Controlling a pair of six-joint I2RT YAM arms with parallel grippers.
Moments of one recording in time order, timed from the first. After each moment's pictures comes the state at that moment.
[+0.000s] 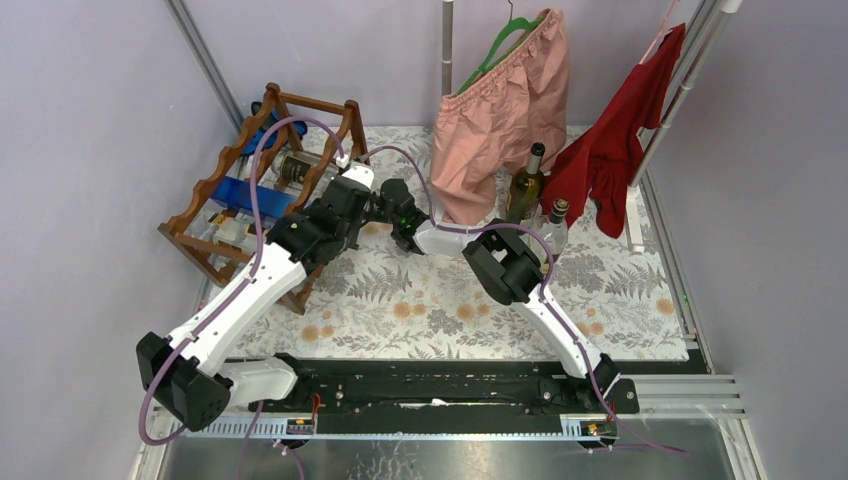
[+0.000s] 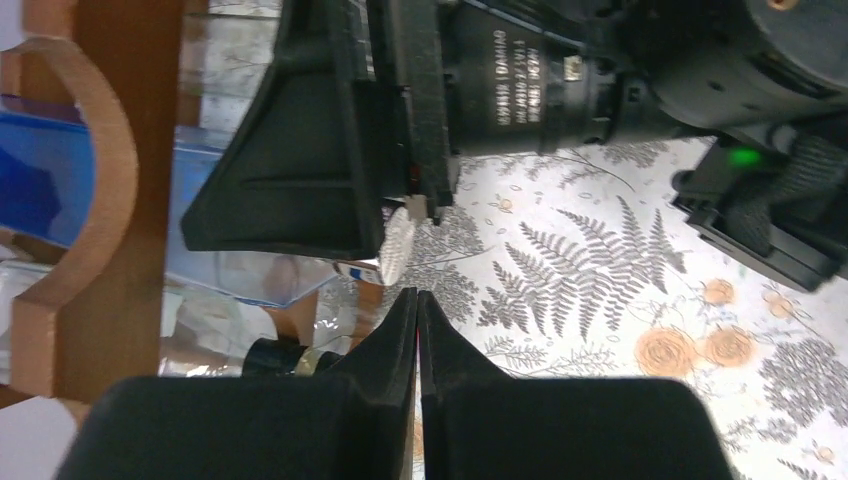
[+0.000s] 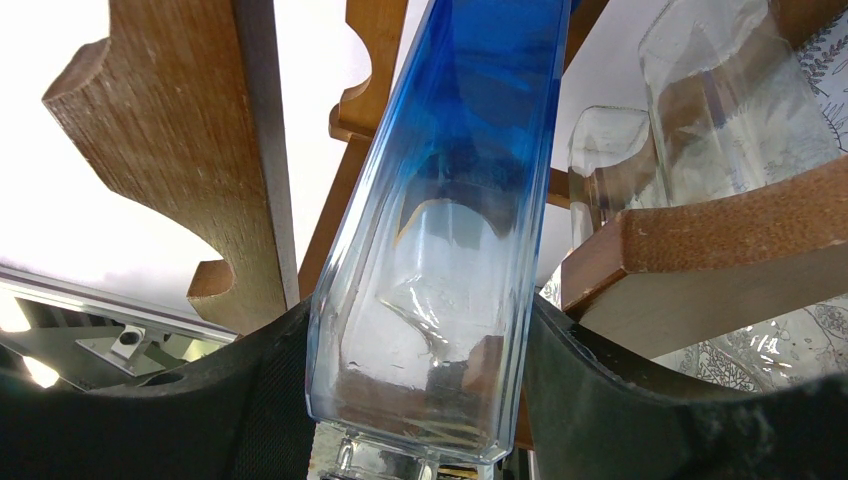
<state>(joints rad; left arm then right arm) -0.58 1.21 1.18 -0.81 -0.43 -0.12 0.86 2.56 1.91 0.84 -0.60 1.39</state>
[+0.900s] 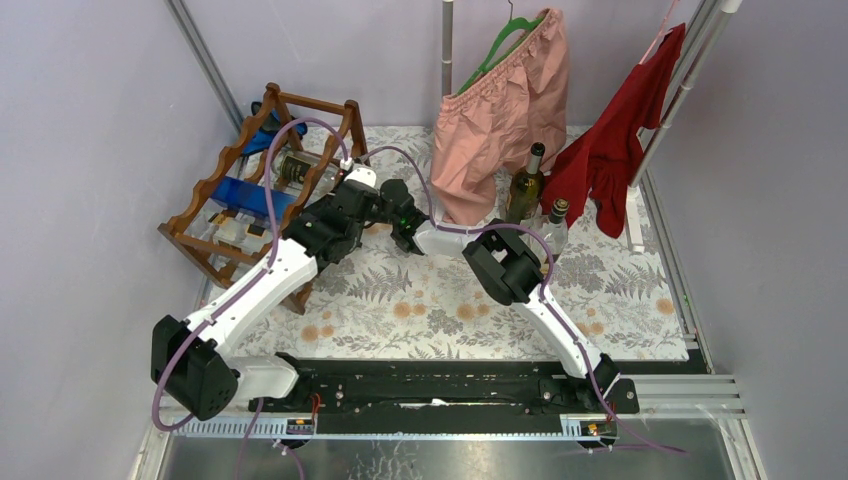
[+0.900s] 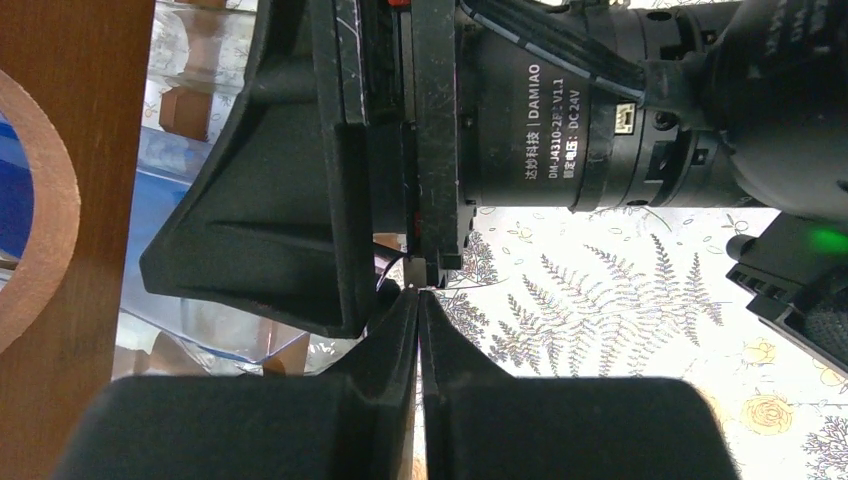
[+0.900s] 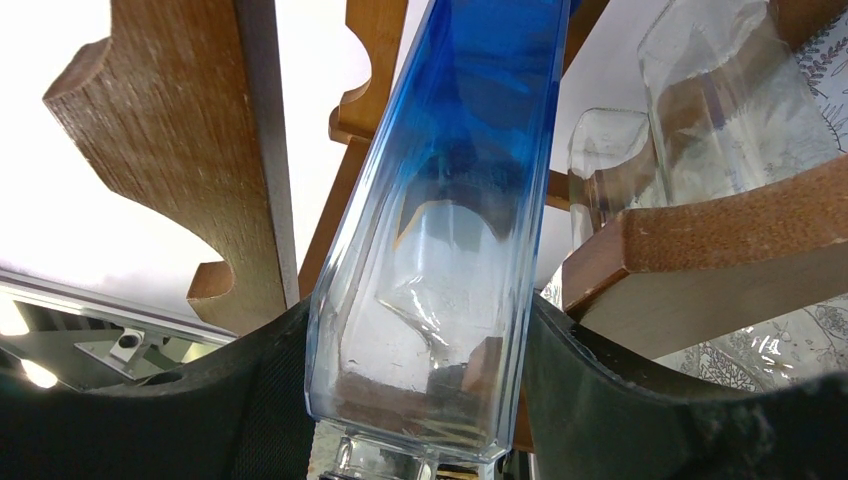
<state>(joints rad) -0.56 1.28 1.10 -0.69 -0.53 -0.13 0.86 2.56 1.90 0.84 -0.60 1.39</state>
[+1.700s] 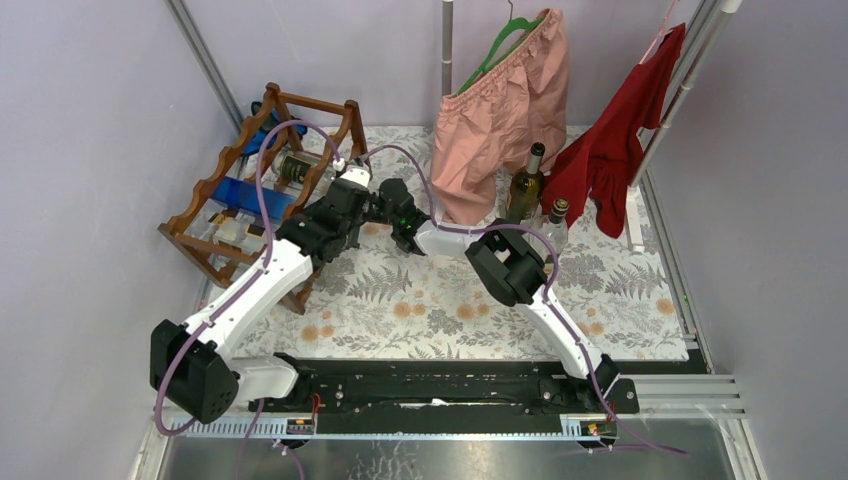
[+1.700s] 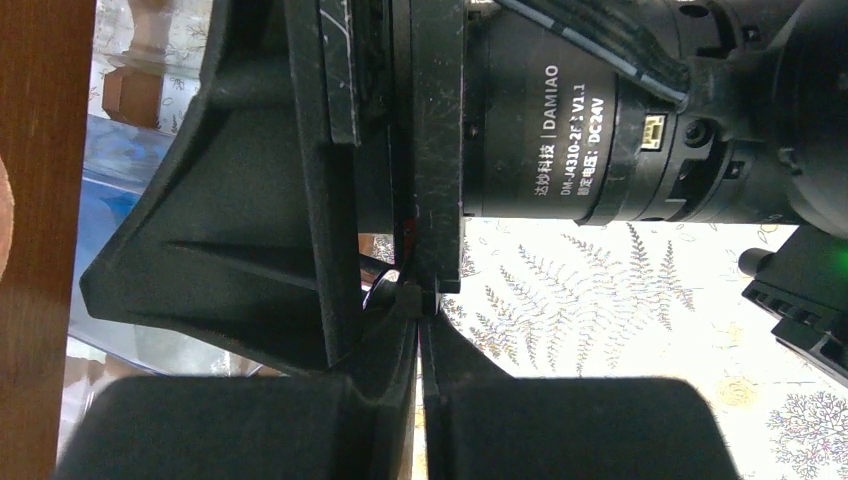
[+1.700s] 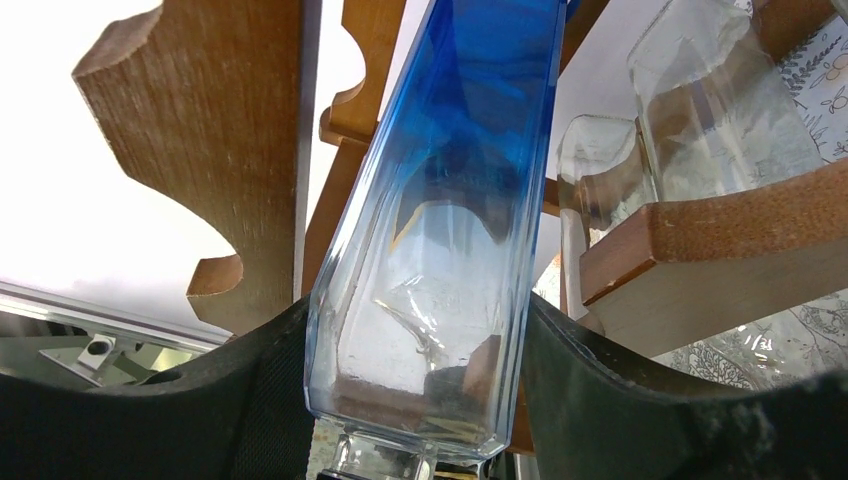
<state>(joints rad) -0.49 1.26 1.08 -0.67 -0.42 -0.15 0.87 2.52 1.86 0.81 -0.57 1.33</state>
